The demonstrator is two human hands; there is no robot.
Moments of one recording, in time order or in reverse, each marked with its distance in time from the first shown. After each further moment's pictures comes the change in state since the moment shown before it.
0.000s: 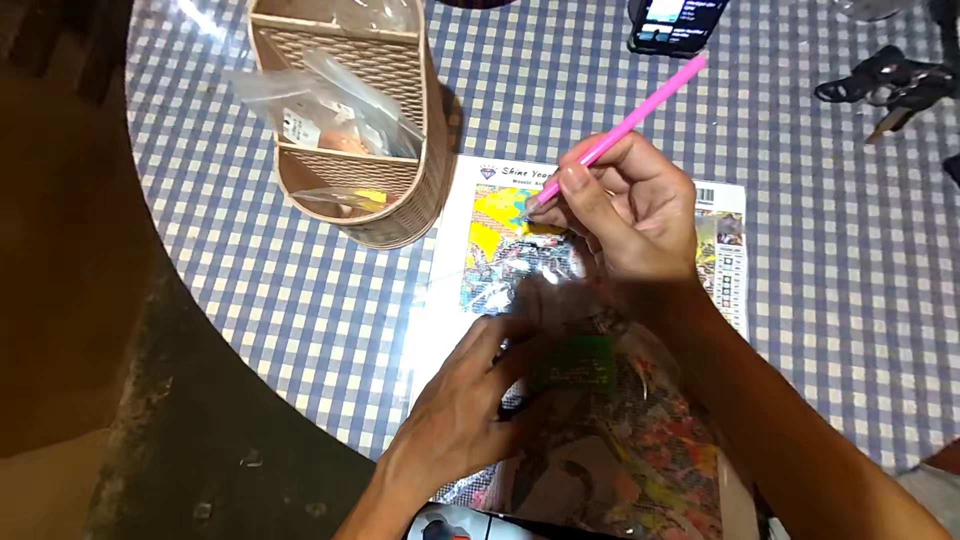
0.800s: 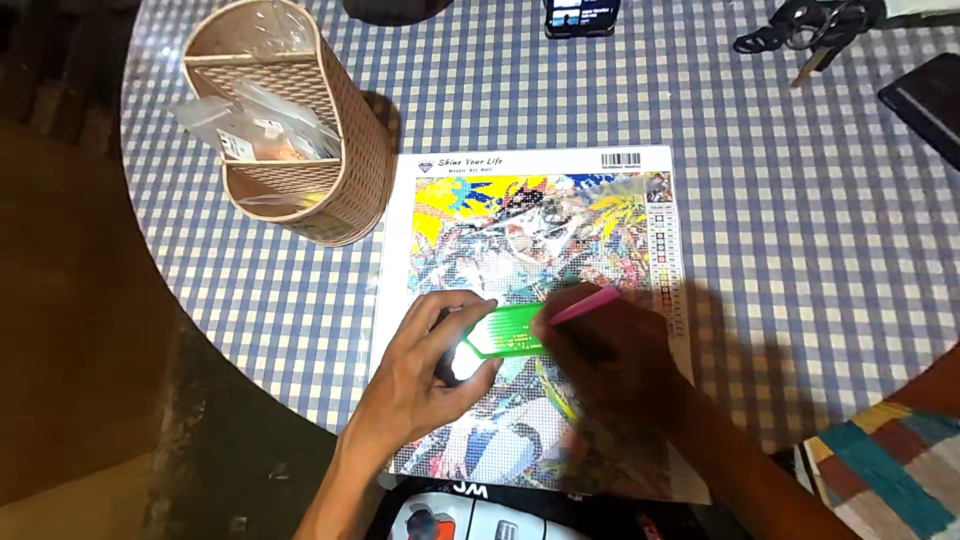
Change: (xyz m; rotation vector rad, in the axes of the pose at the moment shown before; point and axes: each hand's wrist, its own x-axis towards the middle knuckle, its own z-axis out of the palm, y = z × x) left_hand -0.004 0.000 -0.001 0.049 0.013 -0.049; right_hand -0.134 -0.013 -0.044 -0.527 -0.120 -0.205
